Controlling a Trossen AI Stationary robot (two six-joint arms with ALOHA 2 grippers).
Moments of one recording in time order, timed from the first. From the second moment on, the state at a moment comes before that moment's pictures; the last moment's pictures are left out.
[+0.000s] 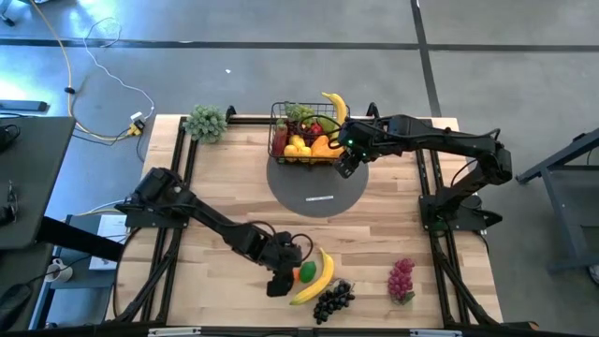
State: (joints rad) left arm -0.34 1.91 1.19 -0.26 -0.03 -0.47; right arm -0.20 1.52 1.54 -1.17 0.24 0.54
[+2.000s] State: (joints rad) left arm -0.10 1.71 1.18 -0.52 -0.14 -0.34; right arm -0.20 1.52 1.54 -1.23 0.26 0.56
